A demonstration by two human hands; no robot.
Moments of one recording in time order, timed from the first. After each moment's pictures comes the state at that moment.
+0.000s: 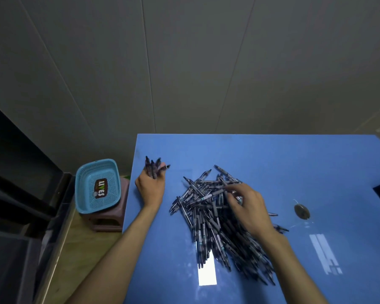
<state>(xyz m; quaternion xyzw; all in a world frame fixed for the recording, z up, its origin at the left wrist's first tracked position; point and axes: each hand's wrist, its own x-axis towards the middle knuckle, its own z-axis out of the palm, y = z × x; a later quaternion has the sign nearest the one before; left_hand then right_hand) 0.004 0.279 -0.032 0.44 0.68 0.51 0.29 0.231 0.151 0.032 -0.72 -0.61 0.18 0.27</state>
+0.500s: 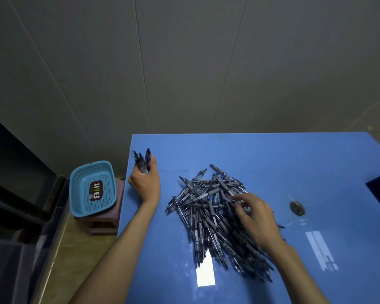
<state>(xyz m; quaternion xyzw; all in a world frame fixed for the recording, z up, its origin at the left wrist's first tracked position) 0.014 0.289 -0.019 0.35 0.66 0.60 0.28 0.248 0.118 0.026 -0.75 -0.59 0.18 0.24</state>
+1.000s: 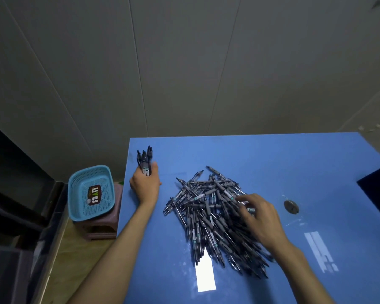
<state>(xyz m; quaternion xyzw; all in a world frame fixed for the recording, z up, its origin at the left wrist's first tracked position) 0.009 0.286 -0.023 0.42 0.68 0.50 0.33 0.262 0.103 0.034 -0.76 -0.57 0.18 0.25</state>
